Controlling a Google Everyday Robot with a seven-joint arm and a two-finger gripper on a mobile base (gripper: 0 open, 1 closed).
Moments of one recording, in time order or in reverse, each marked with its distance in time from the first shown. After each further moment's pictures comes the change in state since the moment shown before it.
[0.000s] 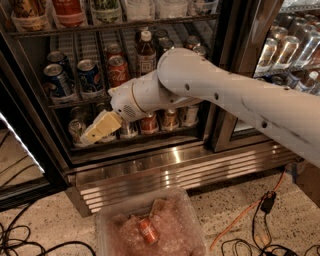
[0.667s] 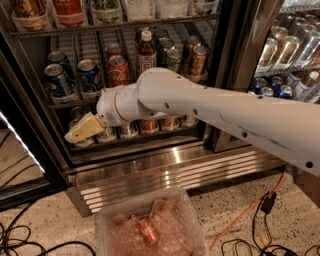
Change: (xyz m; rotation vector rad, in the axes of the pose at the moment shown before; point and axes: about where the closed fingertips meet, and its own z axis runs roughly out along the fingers) arm -0.009 -0.013 0.043 0.149 -0.053 0.021
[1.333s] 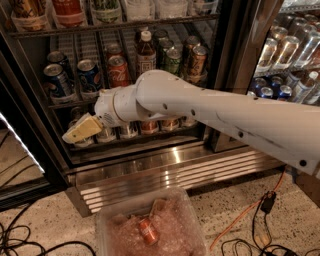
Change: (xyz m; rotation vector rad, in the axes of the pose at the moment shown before) arm 0.001 0.000 0.006 -0.010 -0.018 0.007
